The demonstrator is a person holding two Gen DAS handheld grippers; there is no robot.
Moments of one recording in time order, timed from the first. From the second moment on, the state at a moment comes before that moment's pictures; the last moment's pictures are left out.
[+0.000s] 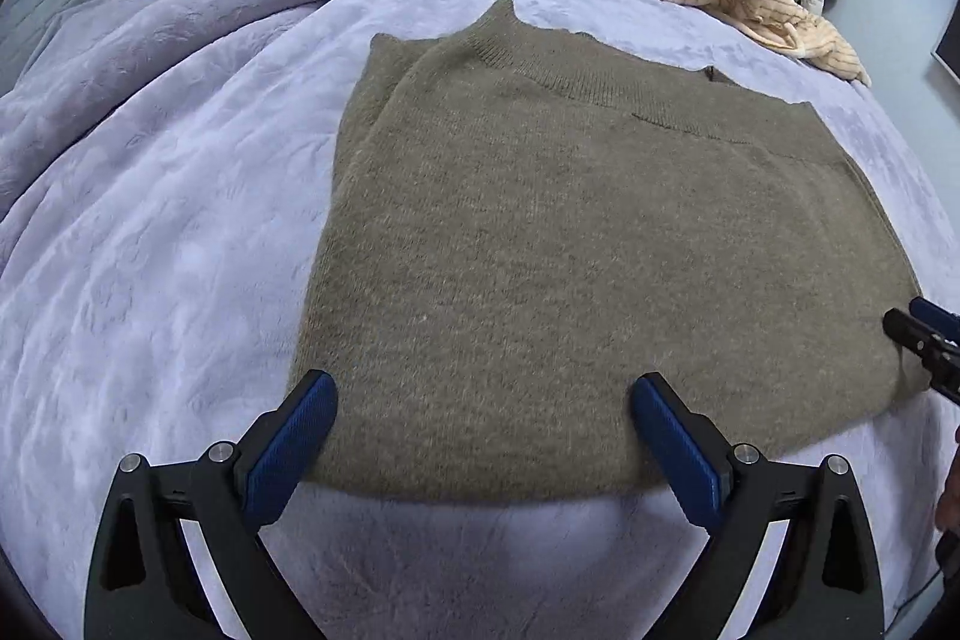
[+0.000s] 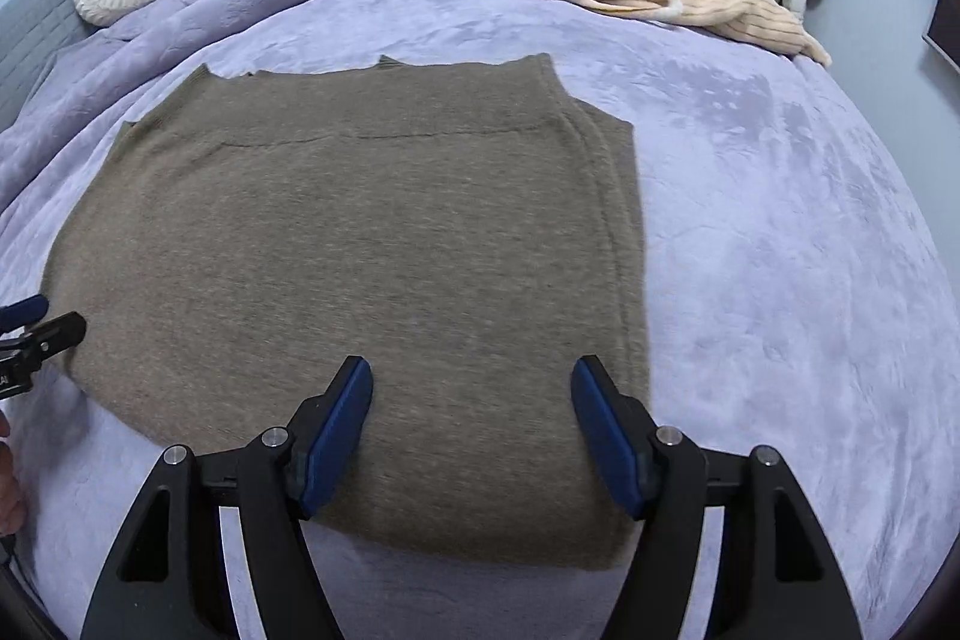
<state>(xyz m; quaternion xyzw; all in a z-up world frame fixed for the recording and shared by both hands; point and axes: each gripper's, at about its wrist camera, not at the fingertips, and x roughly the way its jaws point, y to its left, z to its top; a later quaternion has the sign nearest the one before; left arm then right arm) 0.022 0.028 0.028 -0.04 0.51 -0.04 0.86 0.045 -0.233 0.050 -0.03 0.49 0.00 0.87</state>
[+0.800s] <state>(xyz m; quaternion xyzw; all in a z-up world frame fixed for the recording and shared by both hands) -0.002 0.068 0.035 -0.09 0.51 -0.01 0.85 0.009 -0.217 0.084 -0.01 0.48 0.00 0.88</state>
